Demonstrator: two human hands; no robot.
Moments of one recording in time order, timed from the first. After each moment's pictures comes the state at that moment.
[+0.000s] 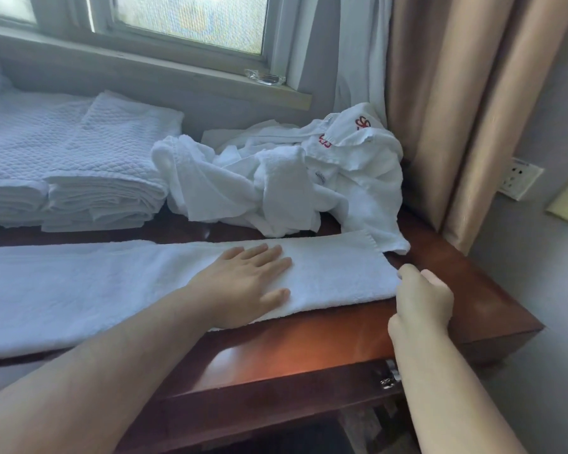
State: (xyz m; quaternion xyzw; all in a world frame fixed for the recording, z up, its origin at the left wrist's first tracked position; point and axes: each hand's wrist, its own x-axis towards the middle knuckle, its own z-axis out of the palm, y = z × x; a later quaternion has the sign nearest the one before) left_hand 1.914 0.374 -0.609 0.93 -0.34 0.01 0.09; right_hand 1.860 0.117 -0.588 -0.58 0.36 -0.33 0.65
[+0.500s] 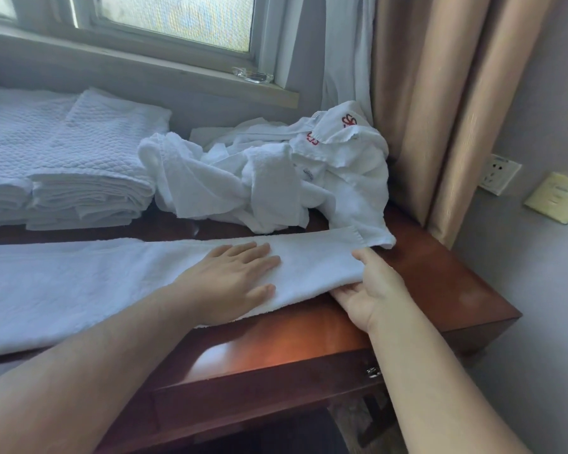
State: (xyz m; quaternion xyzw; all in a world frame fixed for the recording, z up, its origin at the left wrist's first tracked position) left_hand 1.910 0.377 -0.607 0.93 -0.34 0.00 0.10; right_hand 1.857 0.149 -0.565 -0.45 0.30 -0.09 0.84
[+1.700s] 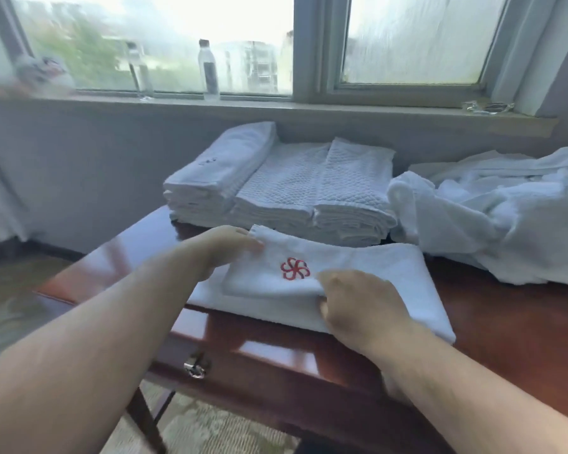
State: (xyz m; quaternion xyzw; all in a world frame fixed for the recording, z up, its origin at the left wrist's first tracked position) left_hand 1.843 0.692 -0.538 0.84 0.20 -0.02 0.51; right_hand 1.842 0.449 -0.561 -0.94 -0.32 -0.09 0.08
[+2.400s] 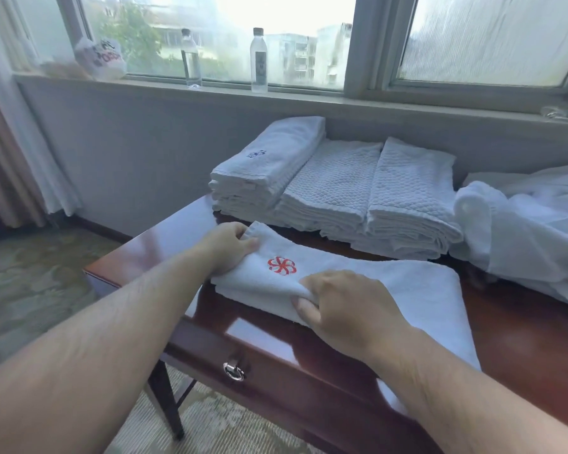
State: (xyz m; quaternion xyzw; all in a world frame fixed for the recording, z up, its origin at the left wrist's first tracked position) left_hand 1.836 0.776 -0.574 0.90 0.25 0.08 0.36; right_hand 1.839 0.523 -0.561 -0.90 -0.43 -0.06 0.08
